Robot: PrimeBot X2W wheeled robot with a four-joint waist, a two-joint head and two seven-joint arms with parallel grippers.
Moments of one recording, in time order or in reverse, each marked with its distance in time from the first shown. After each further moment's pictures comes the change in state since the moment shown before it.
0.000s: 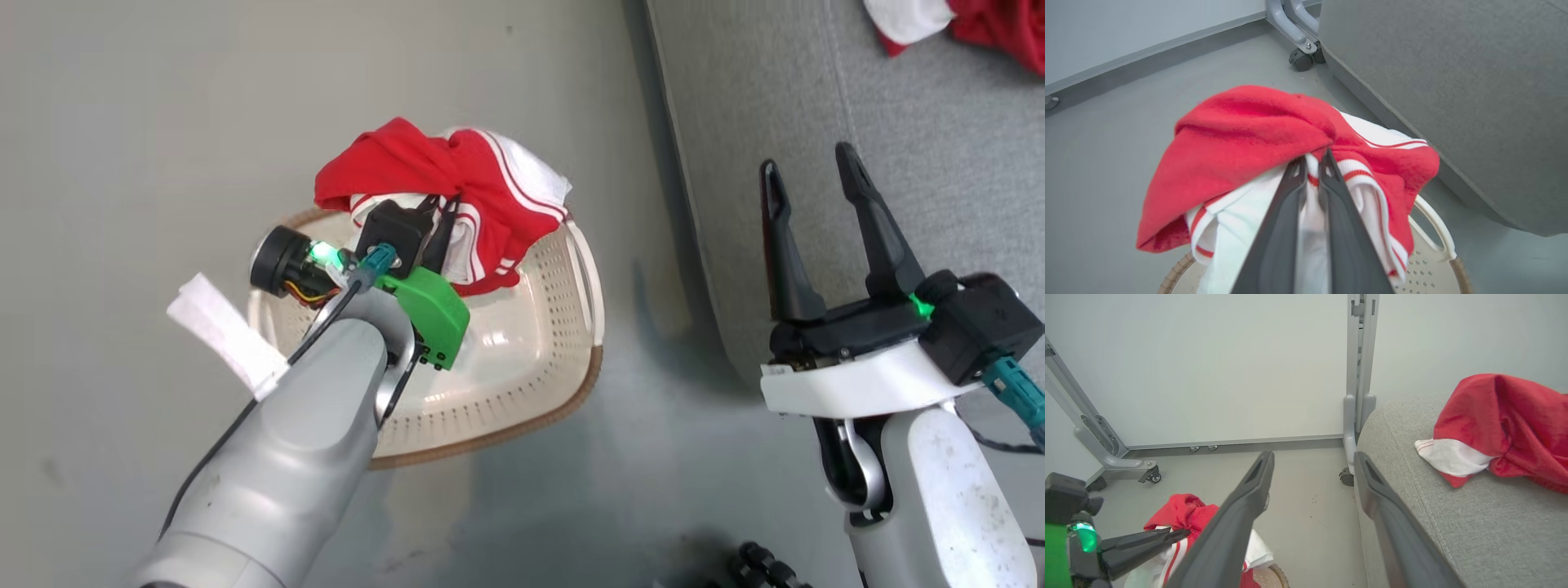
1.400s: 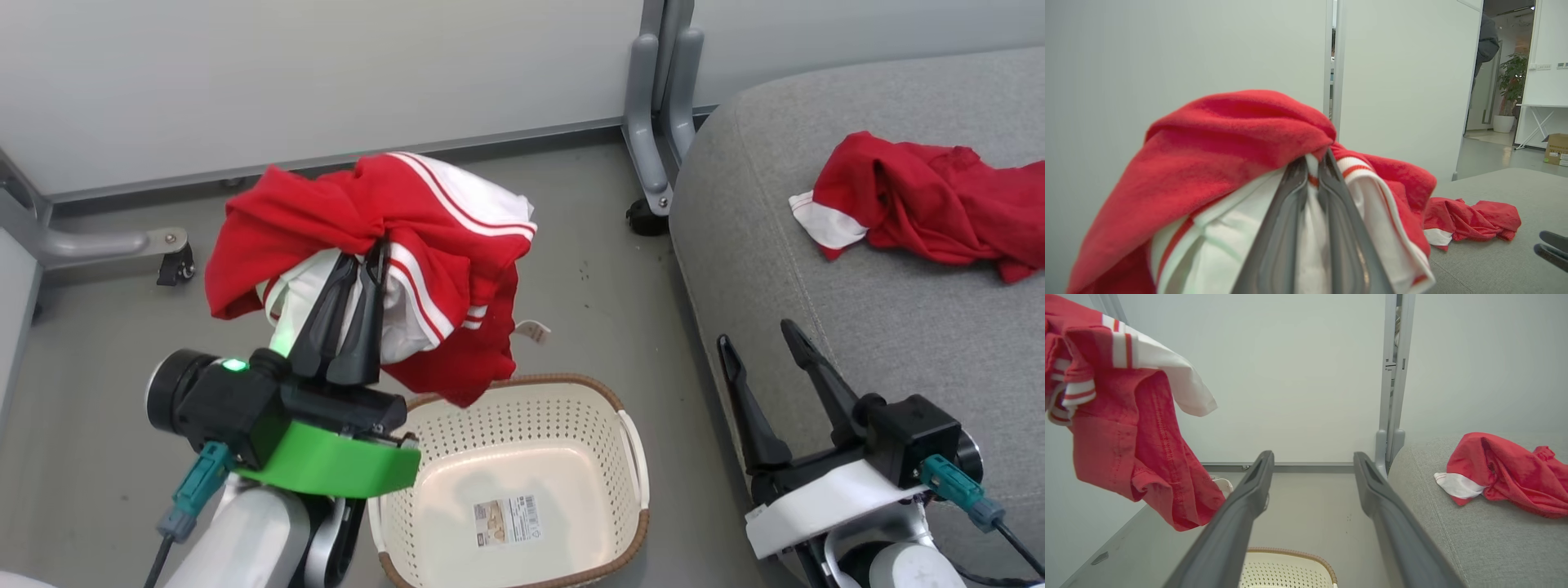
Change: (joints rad) left arm 0.542 0.262 0.185 -1.061 -0.099 0.209 0.019; right arm 0.291 0.005 0.034 -0.069 -0.016 0.000 0.192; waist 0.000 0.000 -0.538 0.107
